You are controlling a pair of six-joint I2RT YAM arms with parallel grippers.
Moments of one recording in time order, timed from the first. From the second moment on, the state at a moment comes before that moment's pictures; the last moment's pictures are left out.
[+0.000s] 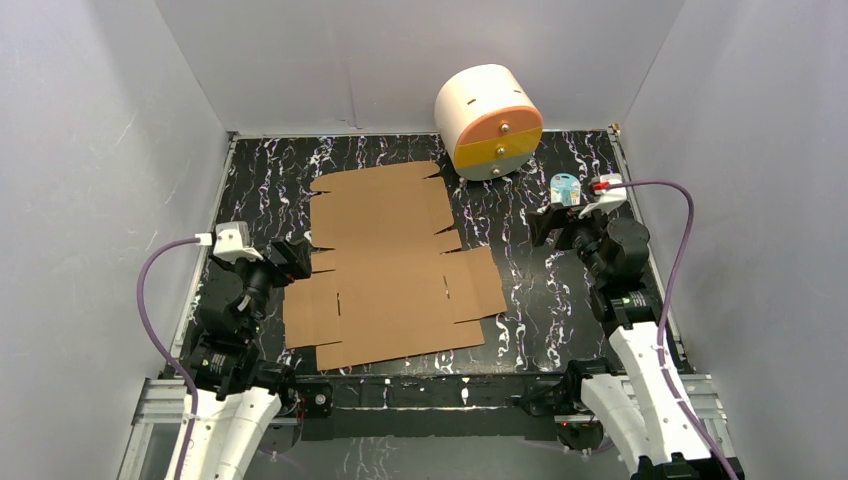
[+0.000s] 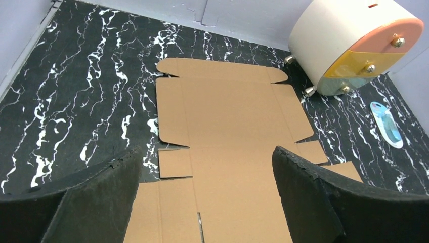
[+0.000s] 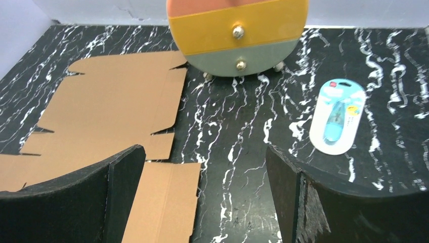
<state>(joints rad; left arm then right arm) -0.21 0.34 0.61 -0.37 -0.13 -0.28 0.14 0.69 0.64 -0.07 -0.20 0.17</state>
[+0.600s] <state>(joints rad) -0.21 0.62 0.55 -0.42 -0.12 -0.62 0.14 1.23 0.61 -0.07 -0.55 0.26</state>
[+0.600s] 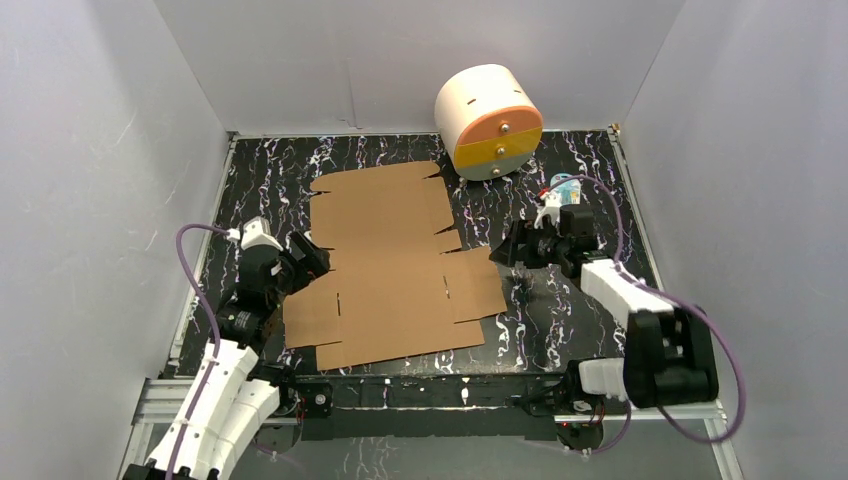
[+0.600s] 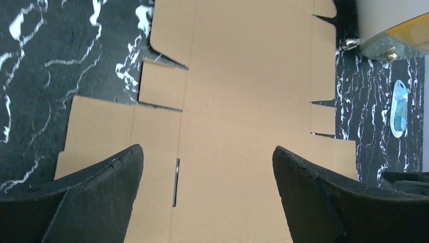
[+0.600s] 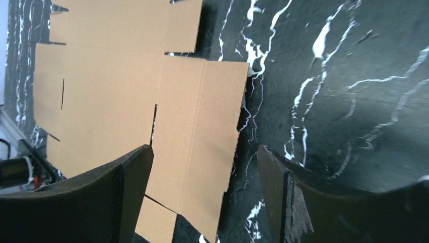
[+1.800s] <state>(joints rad) -0.21 0.82 0.55 -0.53 -0.24 -0.87 0.33 1.49 0.47 0.38 -0.56 0.67</state>
